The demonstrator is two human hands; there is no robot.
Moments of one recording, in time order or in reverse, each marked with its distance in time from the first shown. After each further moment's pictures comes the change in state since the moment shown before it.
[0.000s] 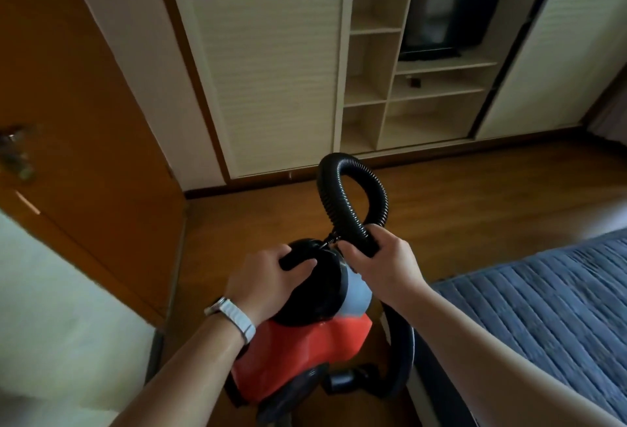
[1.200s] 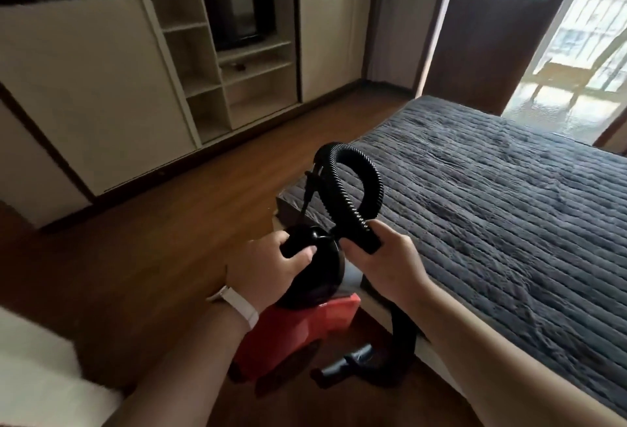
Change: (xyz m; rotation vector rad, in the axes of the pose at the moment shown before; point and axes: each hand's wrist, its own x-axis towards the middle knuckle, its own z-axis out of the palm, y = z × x) left_hand -0.455 0.058 0.028 -0.021 -0.157 0.551; right_hand -0.575 0.023 -0.070 -0.084 0.543 0.264
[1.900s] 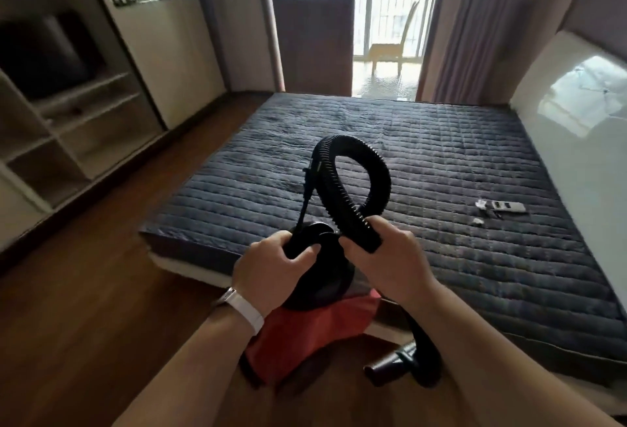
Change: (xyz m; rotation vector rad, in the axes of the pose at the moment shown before) left_hand -0.163 0.331 0.164 -0.046 -0.225 0.296; right_hand -0.204 0.188 -0.310 -0.168 0.405 0.166
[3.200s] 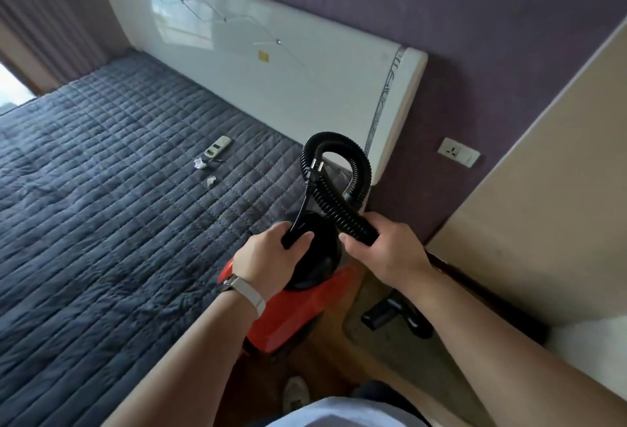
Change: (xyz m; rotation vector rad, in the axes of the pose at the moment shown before) left_hand 0.026 0.271 0.310 0.029 -0.856 0.857; right_hand -0.115 0.239 -0.164 -0.098 0.600 0.877
